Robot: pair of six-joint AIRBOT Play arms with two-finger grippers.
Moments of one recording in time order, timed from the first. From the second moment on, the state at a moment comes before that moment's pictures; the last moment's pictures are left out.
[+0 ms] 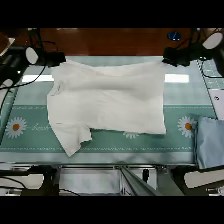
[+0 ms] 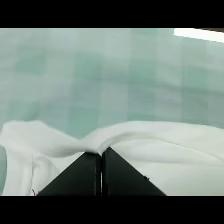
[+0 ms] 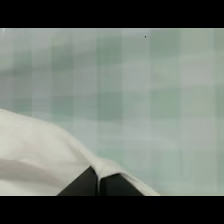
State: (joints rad) left arm -0.08 -1.58 1.43 1.58 -0.67 -1.80; right arm -0.04 -1.68 1.67 -1.14 1.00 1.56
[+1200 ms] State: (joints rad) left arm 0.11 -1.79 1.53 1.36 -1.30 -1.41; right arm -0.13 -1.89 1.64 -1.08 1.34 1.47
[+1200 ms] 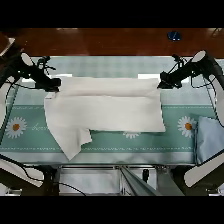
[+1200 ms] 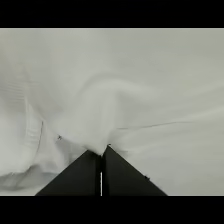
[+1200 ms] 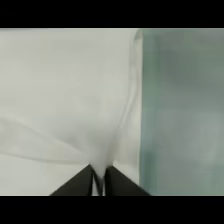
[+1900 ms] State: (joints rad) left arm 0.38 -1.28 1.01 1.26 -1.33 -1.43; right arm -0.17 -1.25 1.21 -1.27 1.25 1.55
